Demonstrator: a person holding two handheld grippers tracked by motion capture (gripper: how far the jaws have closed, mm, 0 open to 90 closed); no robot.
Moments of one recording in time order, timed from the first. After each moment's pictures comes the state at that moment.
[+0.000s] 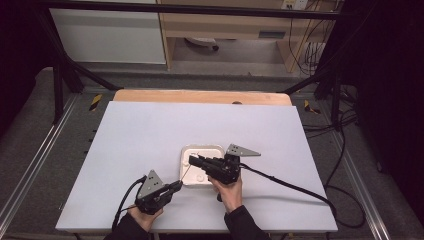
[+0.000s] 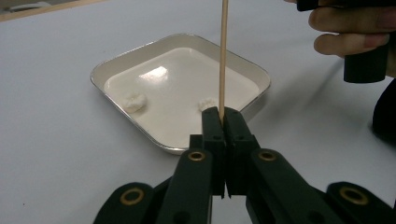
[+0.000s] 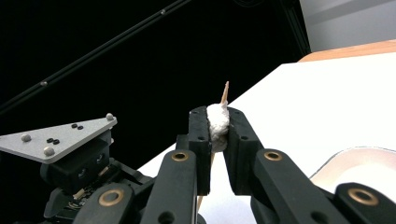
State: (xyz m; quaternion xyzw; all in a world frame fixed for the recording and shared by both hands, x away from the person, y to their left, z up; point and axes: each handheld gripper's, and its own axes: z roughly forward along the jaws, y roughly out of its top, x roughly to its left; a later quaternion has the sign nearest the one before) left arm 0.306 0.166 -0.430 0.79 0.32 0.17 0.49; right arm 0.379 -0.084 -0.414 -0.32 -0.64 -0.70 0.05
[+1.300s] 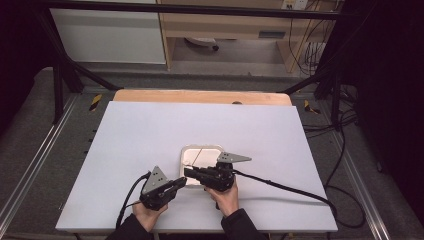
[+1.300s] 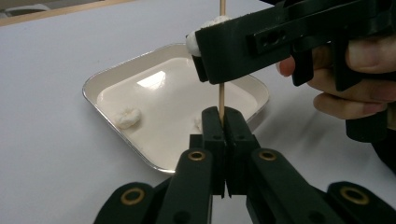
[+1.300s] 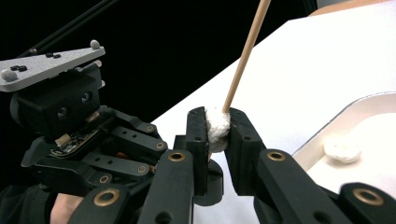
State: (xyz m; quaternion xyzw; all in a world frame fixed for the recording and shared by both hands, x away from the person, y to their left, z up) left arm 0.315 0.156 -0.427 0.79 0.32 0.17 0.50; right arm 0.372 -0.070 -0.437 -0.32 -0.68 -0.65 0.08
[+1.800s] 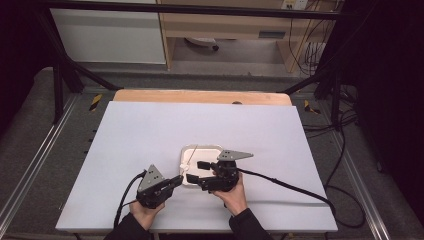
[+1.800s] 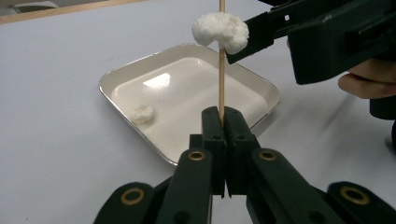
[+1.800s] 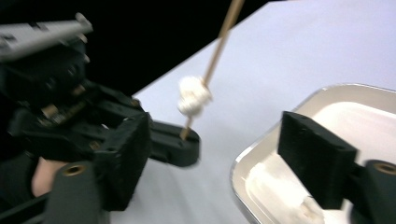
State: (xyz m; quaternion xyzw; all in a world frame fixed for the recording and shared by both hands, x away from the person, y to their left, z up) left arm 0.319 0.167 -0.426 0.78 0.33 0.17 0.51; right arm 0.372 -0.080 -0.421 -0.32 -0.74 -0.59 0.03
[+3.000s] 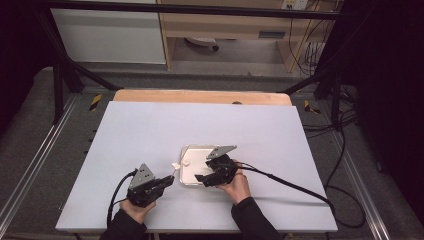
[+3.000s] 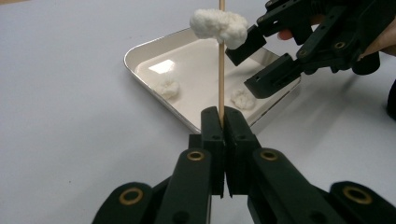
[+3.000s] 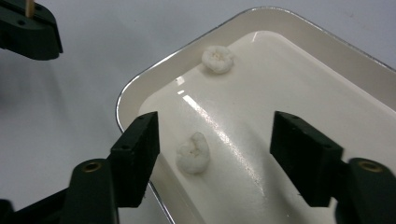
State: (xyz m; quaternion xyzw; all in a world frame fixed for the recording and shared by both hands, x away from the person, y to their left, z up) left arm 0.324 0.191 -0.431 0.79 0.35 0.15 0.48; right arm 0.403 -0.074 -0.438 -0.30 -0.87 -0.40 -0.07
